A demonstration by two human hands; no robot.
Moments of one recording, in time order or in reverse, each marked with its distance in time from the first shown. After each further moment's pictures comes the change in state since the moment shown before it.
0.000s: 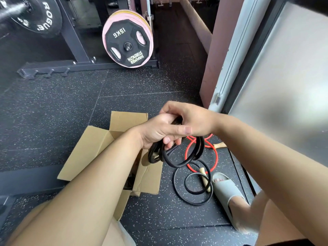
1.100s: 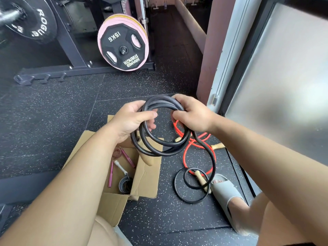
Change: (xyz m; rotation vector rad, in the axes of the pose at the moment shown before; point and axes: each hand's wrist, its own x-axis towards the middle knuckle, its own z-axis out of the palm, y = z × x) left_hand -0.012 0.012 -0.042 0.039 0.514 0.061; right_hand -0.004 0.010 -0.011 -0.023 0.408 0.154
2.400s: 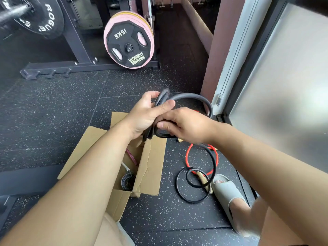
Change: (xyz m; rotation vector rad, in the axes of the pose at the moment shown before) left_hand 0.008 -0.003 0.017 -0.127 -0.066 0.132; right_hand -0.011 -0.025 0.022 -0.322 -0.189 -0.404
